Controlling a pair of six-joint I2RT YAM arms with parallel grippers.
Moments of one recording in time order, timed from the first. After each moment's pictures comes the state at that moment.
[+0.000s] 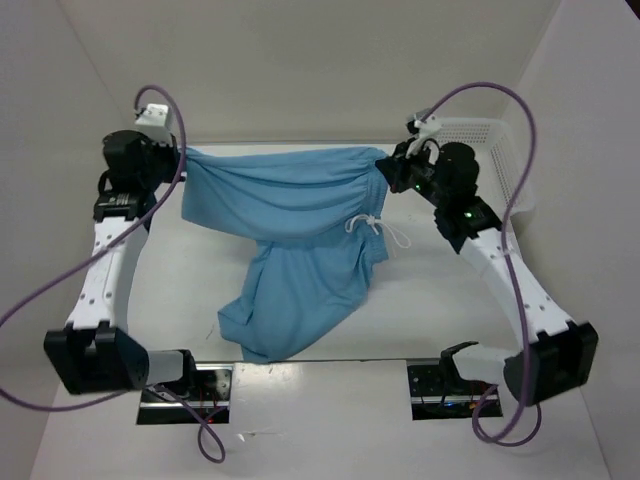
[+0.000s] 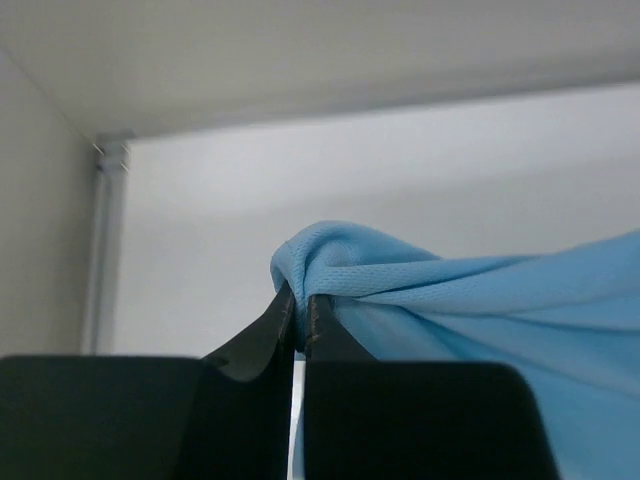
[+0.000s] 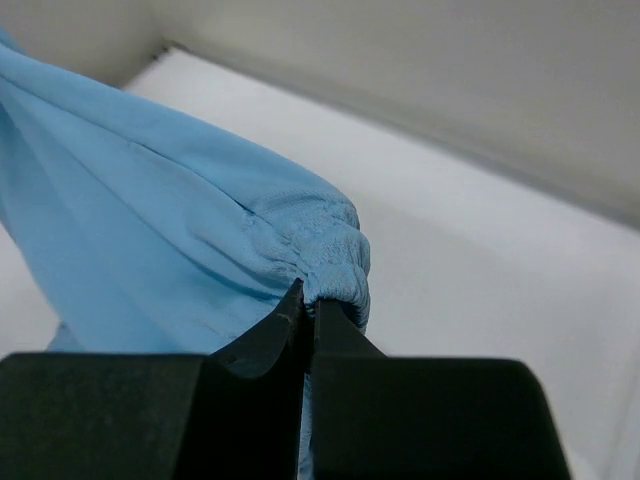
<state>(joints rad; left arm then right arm) 0.11 1.21 1.32 -0.28 0.17 0.07 0.29 1.16 1.19 -0.08 -0.31 0.05</state>
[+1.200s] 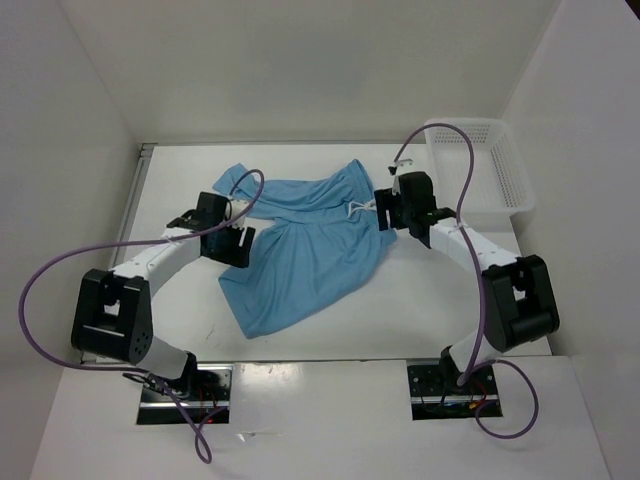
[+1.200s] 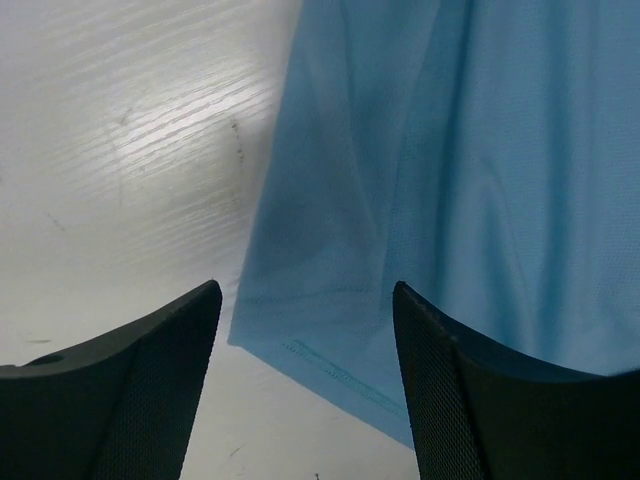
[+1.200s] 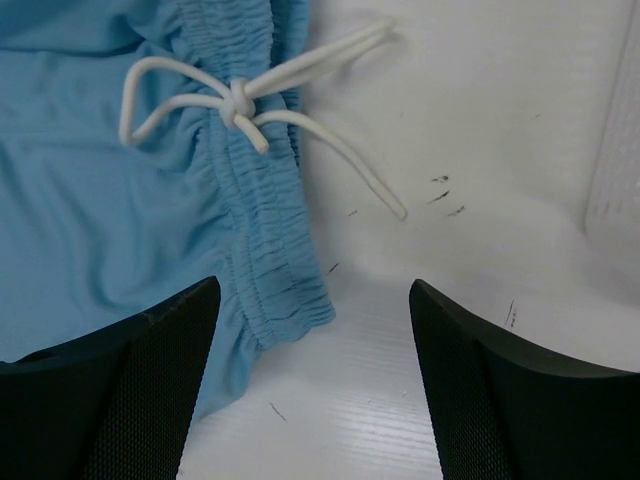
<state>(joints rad) -0.18 1.48 0.92 -0.52 0.13 0.07 0.29 1.52 0.98 -0.14 0.11 0.03</state>
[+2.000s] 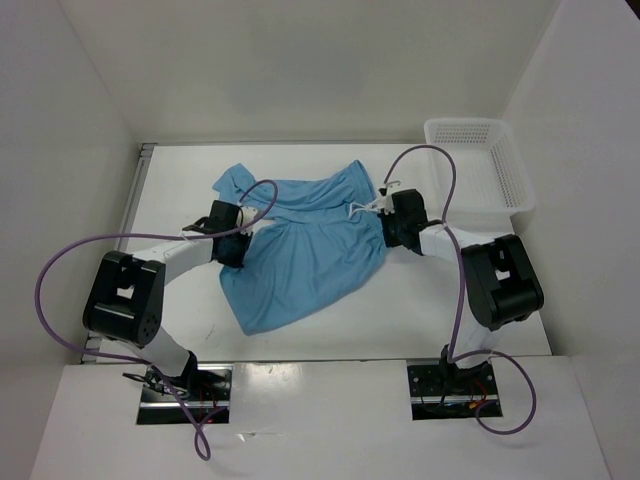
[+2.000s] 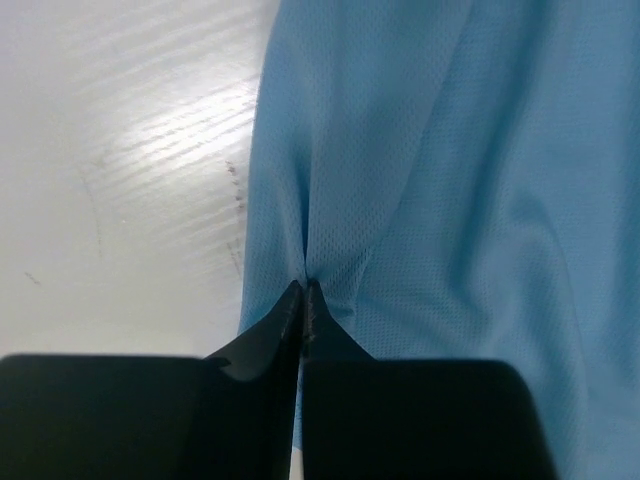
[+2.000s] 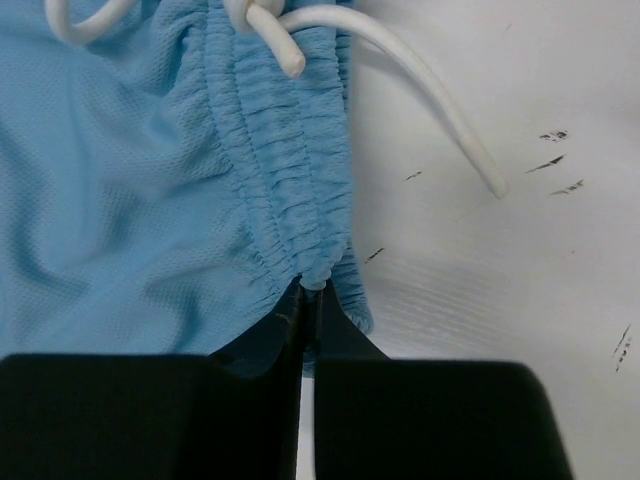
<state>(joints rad) -0.23 1.59 0.85 -0.32 0.05 0.07 0.28 1.67 0.87 0.00 0.02 0.00</state>
